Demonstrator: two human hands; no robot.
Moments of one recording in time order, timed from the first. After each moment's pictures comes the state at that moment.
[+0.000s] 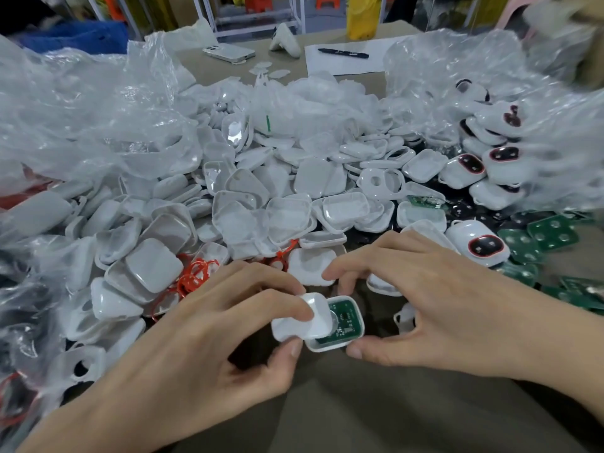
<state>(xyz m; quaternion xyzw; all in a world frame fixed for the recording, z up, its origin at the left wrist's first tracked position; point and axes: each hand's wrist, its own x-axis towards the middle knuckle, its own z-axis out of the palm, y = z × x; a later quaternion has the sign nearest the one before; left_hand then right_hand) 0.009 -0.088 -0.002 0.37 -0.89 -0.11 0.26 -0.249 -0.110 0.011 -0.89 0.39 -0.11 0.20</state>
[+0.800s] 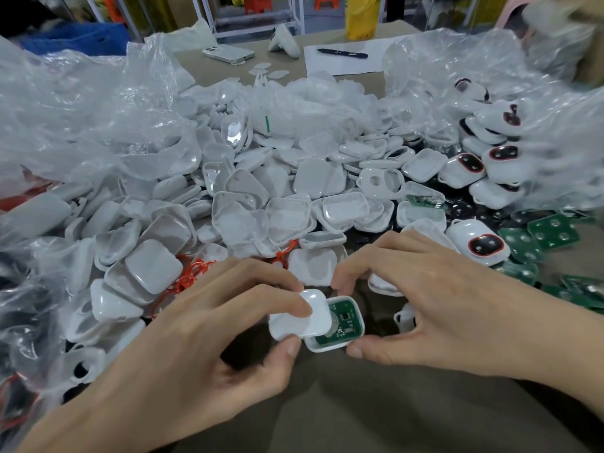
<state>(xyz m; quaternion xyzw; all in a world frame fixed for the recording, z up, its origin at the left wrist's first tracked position) 0.011 -0.089 0.000 0.37 -0.88 -0.12 0.27 -0.249 -0.109 0.011 -0.89 0.39 -0.12 0.18</state>
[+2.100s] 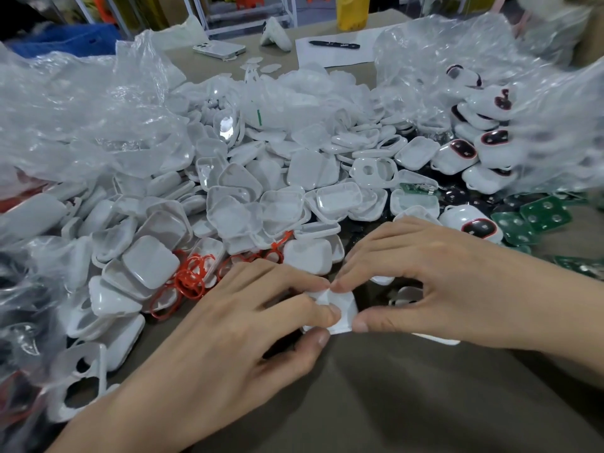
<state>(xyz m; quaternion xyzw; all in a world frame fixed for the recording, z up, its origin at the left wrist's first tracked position) -0.011 -0.085 0.002 0.36 -0.91 -0.11 0.19 -0.257 -0.115 0.012 -0.89 0.39 -0.11 0.21</state>
